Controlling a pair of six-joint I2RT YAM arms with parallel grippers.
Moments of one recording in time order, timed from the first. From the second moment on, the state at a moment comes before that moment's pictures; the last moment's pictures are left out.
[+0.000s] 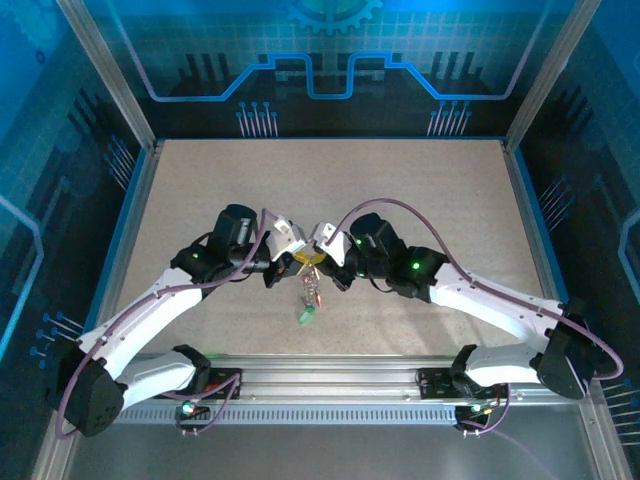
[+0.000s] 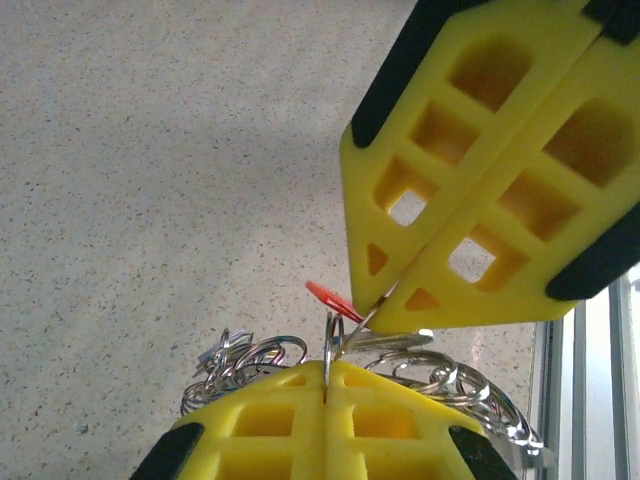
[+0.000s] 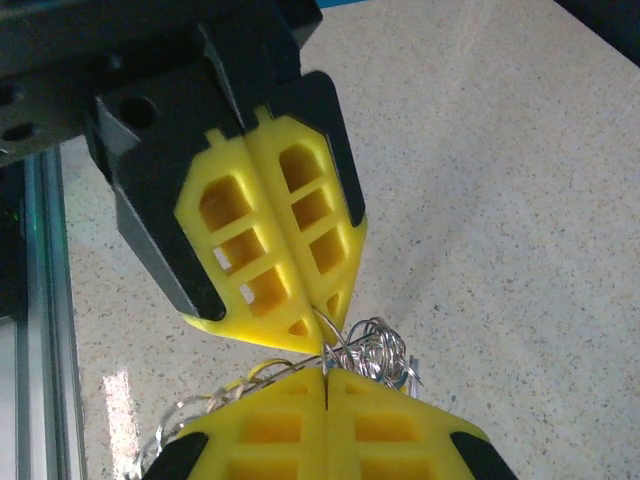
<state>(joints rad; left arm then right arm) -0.49 1.10 0.84 -0.42 0.60 0.32 0.89 1.27 0.98 -0.29 -0.17 -0.17</state>
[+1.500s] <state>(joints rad) -0.49 1.11 0.83 -0.33 0.60 0.31 0.78 1.20 0.93 -0.33 -0.19 -0.05</state>
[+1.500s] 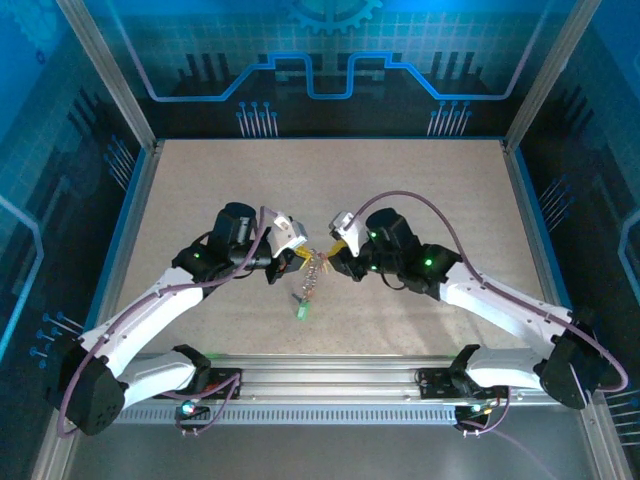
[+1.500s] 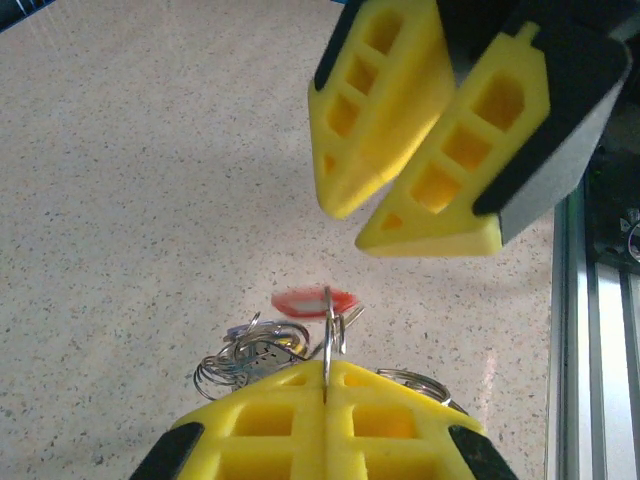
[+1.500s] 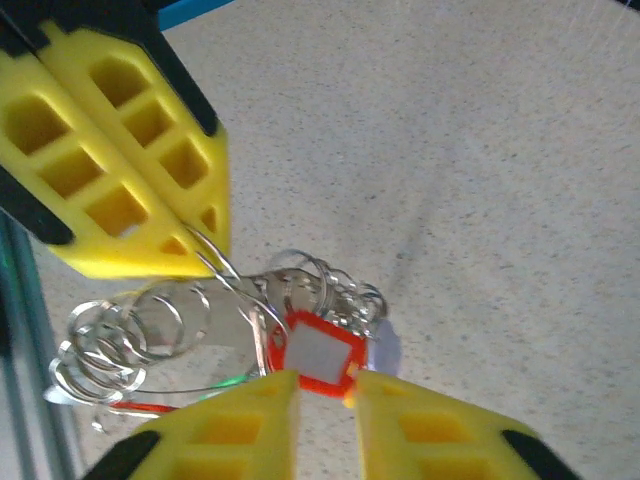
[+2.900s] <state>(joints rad) -0.49 0.95 0.65 -0.03 0.92 0.38 0.85 1.04 0.80 -0.15 -0.46 -0.59</state>
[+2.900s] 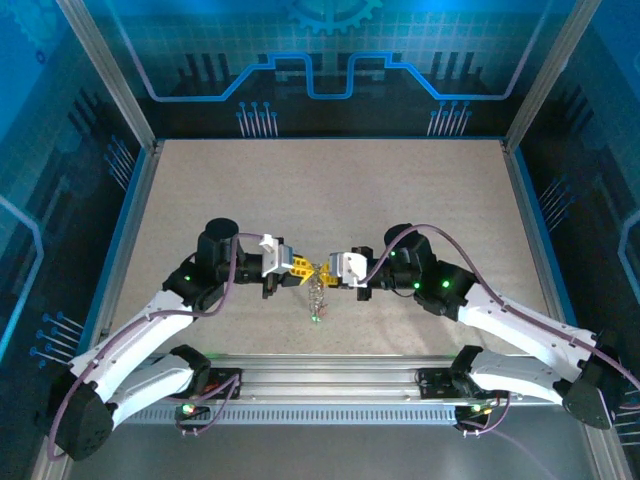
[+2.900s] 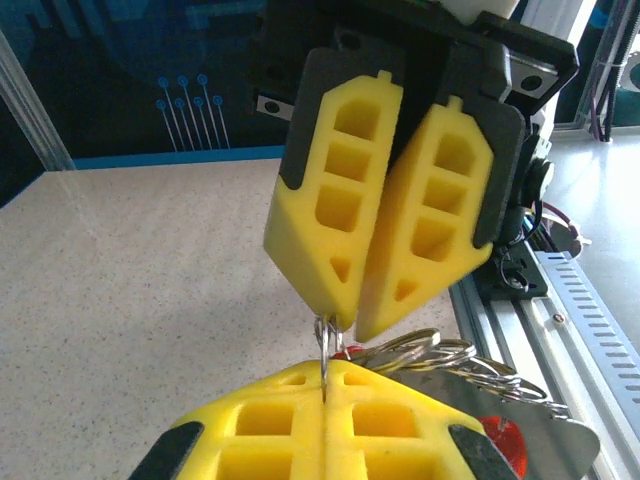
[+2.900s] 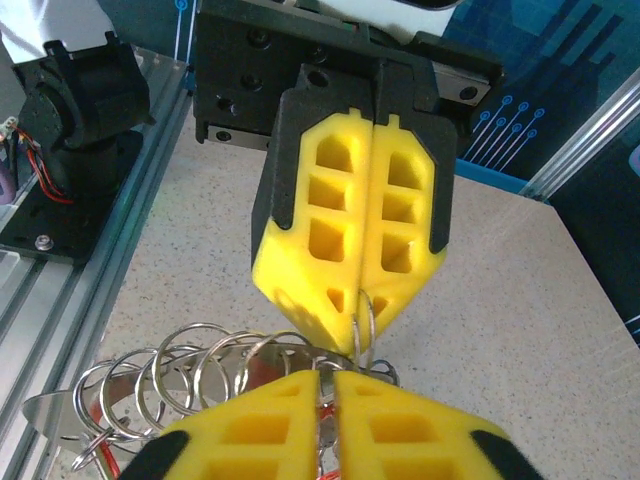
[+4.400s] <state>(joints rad) -0.48 0.96 0.59 0.13 0.96 0.28 0.88 1.04 0.74 -0.02 -0.37 -0.56</state>
